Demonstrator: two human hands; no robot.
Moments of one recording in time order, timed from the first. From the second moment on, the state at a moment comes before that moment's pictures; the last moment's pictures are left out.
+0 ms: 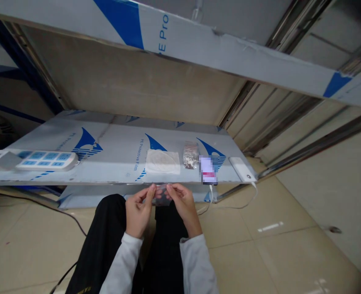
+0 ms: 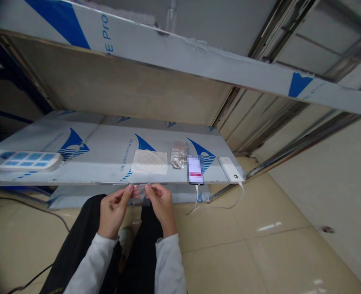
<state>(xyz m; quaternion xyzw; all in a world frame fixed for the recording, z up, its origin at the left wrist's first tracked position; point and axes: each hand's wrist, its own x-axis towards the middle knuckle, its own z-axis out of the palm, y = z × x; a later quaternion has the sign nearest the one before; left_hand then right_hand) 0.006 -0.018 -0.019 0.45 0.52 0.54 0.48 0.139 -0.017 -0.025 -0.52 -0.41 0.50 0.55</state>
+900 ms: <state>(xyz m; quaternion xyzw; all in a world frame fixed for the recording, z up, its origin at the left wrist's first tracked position) -0.048 -0.004 -0.029 0.31 0.67 0.51 0.44 0.323 0.264 -0.041 -0.65 -0.74 0.17 0.02</state>
